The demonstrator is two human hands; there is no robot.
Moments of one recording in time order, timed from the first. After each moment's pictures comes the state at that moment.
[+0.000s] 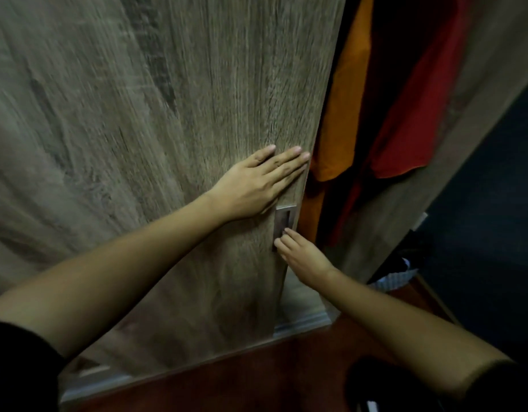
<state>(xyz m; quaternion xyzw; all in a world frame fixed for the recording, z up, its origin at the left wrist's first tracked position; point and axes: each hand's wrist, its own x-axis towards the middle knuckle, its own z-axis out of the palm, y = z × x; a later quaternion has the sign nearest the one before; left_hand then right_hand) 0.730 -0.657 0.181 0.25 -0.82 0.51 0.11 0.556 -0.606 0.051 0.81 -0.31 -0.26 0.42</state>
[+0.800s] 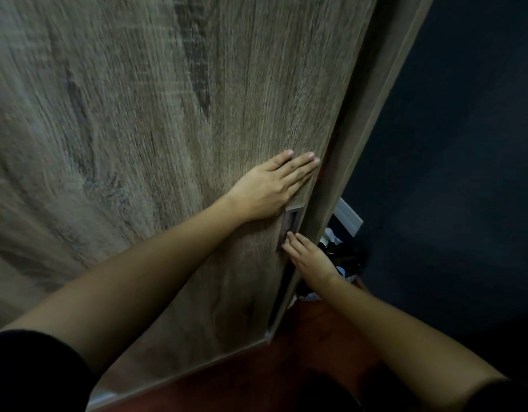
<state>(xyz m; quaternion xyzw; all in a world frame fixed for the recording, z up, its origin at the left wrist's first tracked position) 0.475 -0.726 0.177 0.22 -0.83 0.50 0.14 0.314 -0.650 0.057 0.76 -0.40 -0.36 0.37</state>
